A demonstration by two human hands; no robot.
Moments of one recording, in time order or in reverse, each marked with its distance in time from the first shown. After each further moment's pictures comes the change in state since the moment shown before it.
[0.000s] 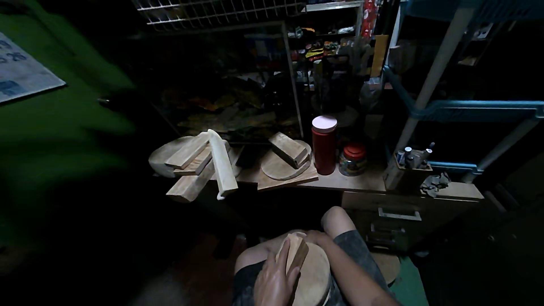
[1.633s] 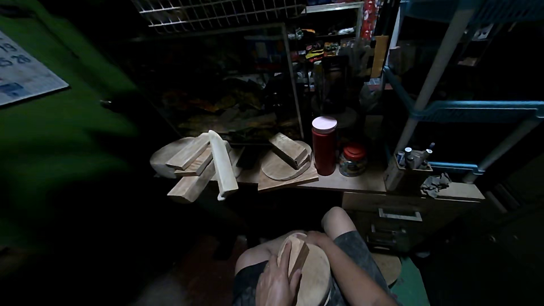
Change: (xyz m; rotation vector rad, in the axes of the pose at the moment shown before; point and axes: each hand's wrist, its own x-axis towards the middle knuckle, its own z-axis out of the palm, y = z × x) left_hand -0.005 0.000 0.009 0.069 0.053 0.047; right_hand -0.003 -0.001 0.000 -0.002 0.005 0.020
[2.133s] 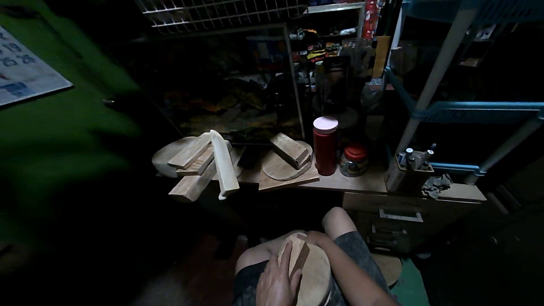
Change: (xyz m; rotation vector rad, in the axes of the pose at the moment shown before) left_hand 0.000 0.000 0.001 -0.007 0.004 0.002; right_hand 0.003 0.000 0.000 -0.025 -0.011 0.002
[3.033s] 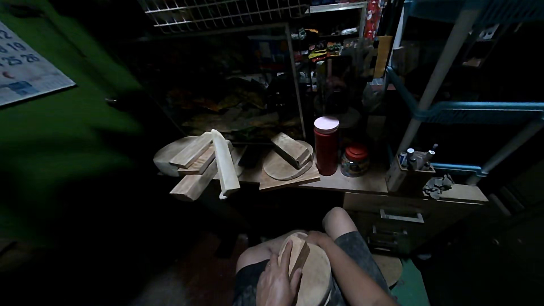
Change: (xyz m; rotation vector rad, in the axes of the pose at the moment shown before) left_hand 0.000 0.000 -0.001 -0.017 0.012 0.004; right_hand 0.002 0.002 0.001 0.007 0.010 0.012
